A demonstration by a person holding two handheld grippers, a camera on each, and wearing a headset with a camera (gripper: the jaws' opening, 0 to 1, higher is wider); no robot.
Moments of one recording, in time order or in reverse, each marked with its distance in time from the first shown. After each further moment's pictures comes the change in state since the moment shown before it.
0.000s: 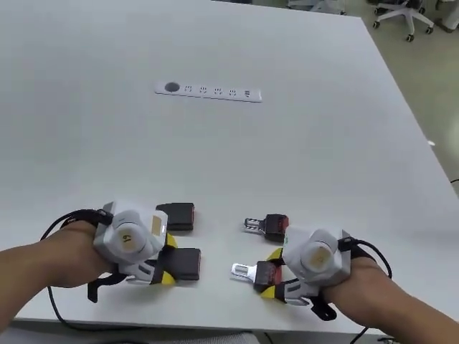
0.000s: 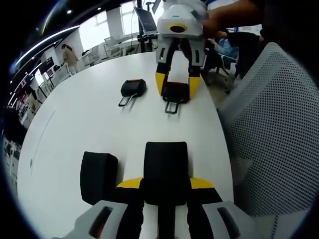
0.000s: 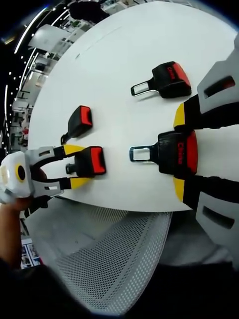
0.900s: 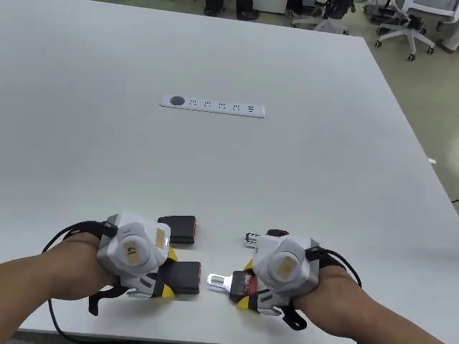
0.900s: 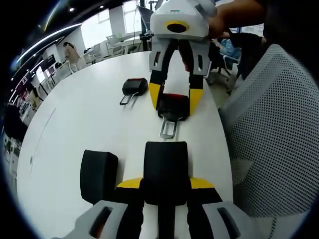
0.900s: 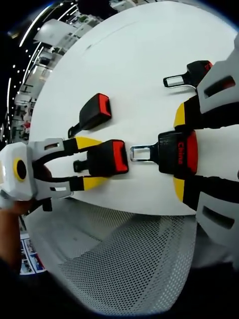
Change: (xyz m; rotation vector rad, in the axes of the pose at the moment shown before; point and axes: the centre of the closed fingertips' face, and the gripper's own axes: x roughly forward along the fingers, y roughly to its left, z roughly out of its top) left arm 0.001 0.000 -0.003 -0.019 0.012 0.007; right arm 0.028 0.003 0.044 -0.047 -0.010 0.019
